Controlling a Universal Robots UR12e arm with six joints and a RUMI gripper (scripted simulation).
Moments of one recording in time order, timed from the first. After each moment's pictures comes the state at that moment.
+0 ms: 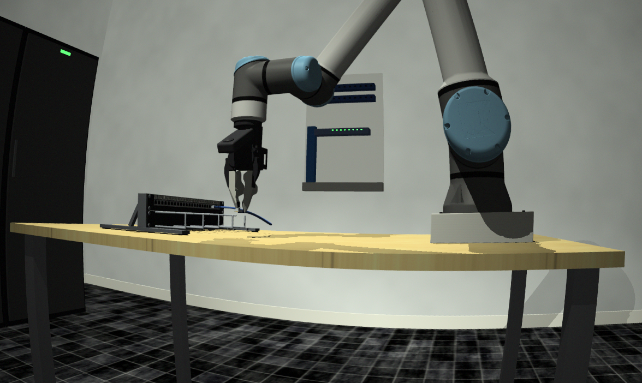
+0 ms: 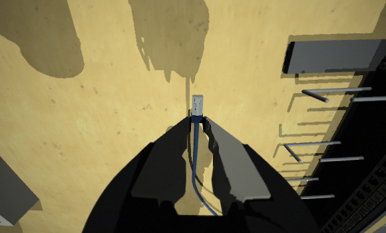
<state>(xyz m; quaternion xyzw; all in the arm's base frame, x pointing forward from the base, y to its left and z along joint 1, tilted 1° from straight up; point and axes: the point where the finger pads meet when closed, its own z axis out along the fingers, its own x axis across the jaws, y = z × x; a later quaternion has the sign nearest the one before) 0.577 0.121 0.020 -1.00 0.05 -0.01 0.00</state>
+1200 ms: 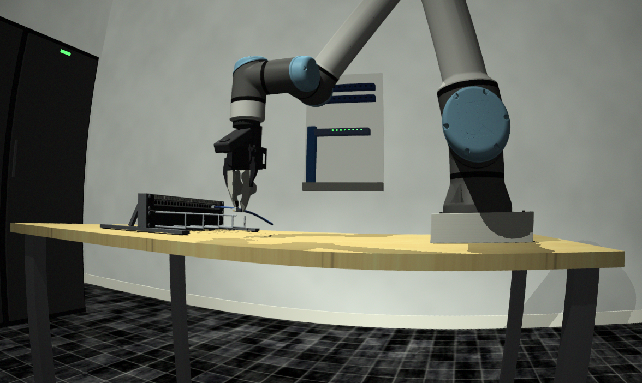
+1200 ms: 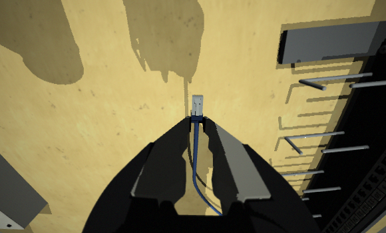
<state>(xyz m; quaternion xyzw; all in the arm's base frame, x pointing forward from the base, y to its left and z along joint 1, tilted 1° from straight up) 0.583 0.115 0.022 -1.00 0.08 -0.01 0.00</state>
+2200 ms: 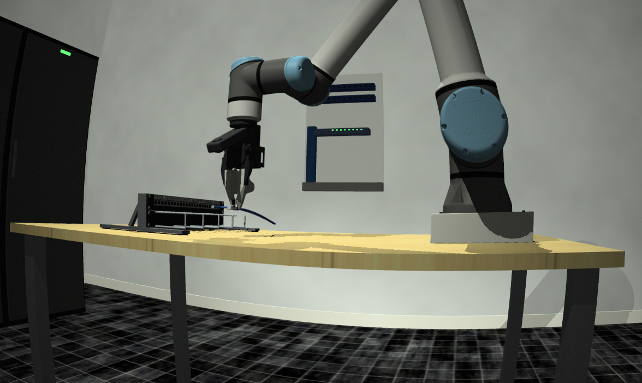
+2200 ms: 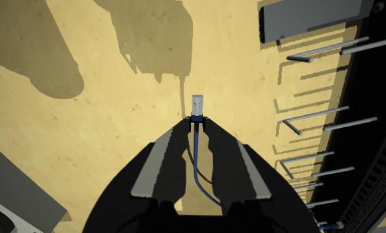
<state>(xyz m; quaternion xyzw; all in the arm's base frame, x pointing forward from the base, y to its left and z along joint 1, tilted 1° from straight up) 0.599 0.101 0.026 -0.99 0.16 -0.01 0.00</state>
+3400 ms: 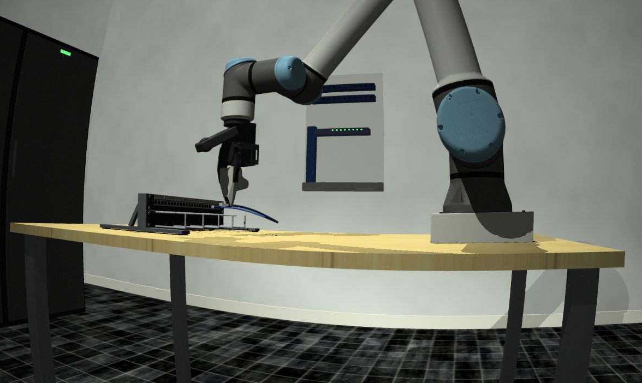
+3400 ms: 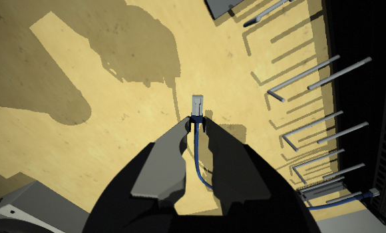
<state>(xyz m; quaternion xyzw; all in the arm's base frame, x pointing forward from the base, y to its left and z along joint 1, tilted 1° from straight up) 0.630 0.075 0.036 -0.96 0.29 -0.01 0.00</state>
